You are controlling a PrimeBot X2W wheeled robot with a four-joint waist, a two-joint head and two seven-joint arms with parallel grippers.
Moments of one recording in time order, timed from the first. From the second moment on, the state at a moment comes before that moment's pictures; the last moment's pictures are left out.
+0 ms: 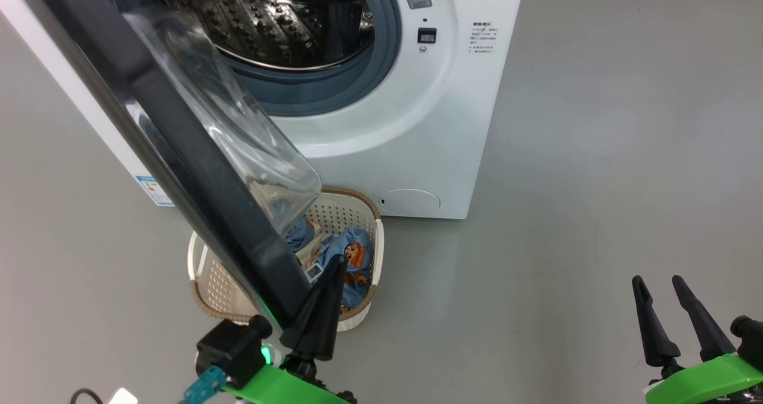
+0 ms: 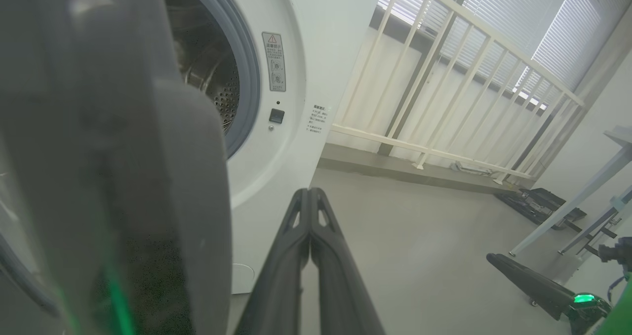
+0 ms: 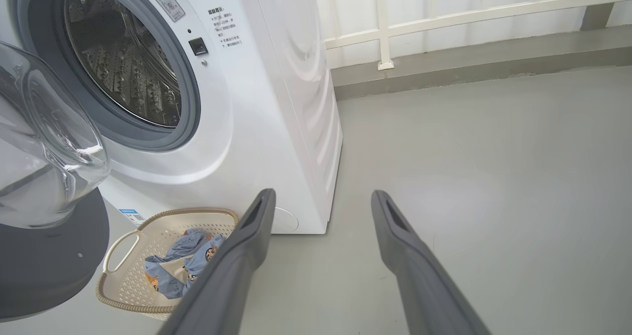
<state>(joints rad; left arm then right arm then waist) -0.12 0.05 -0.46 -0.03 -0.46 -0.09 -0.26 -0.02 -0.26 -0.02 0.24 0.48 0.13 -0.25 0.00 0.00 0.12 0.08</state>
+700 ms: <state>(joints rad) -0.13 0.02 -0.44 0.09 -0.51 -0.06 -0.26 -0.03 -0.26 -0.02 0.24 0.48 0.13 -0.25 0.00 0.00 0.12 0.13</state>
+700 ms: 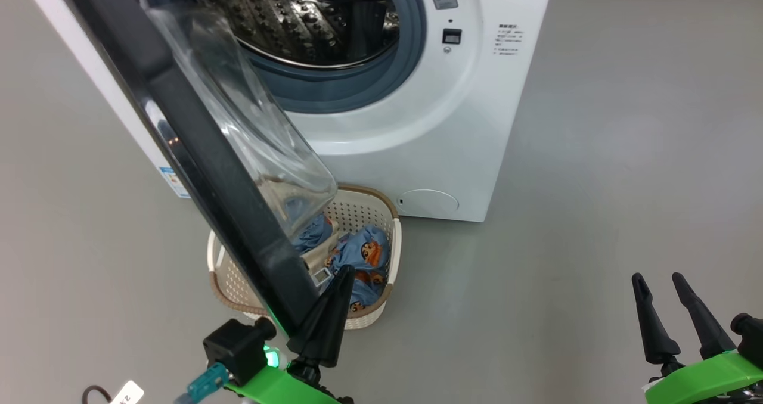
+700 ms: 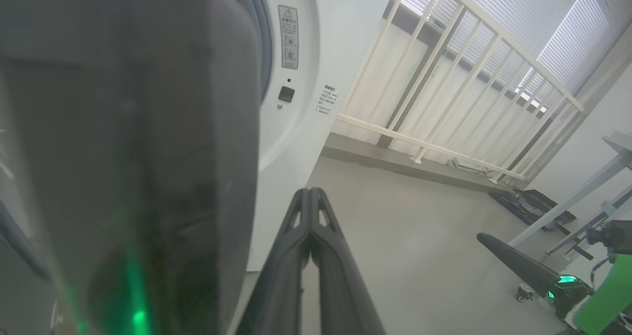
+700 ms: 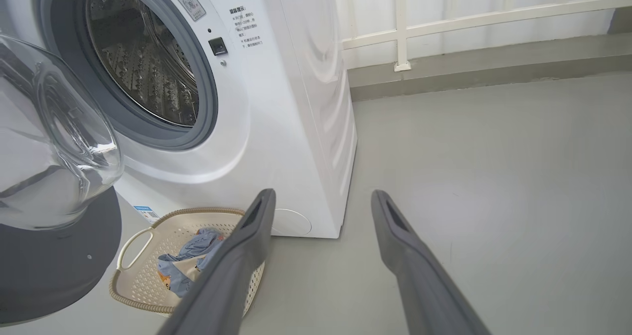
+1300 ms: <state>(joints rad) -0.07 0.02 -0.38 0.05 -0.51 -0.03 -0.26 -0.04 -0.27 0.00 0.23 0.48 0.13 -0.25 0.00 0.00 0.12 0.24</state>
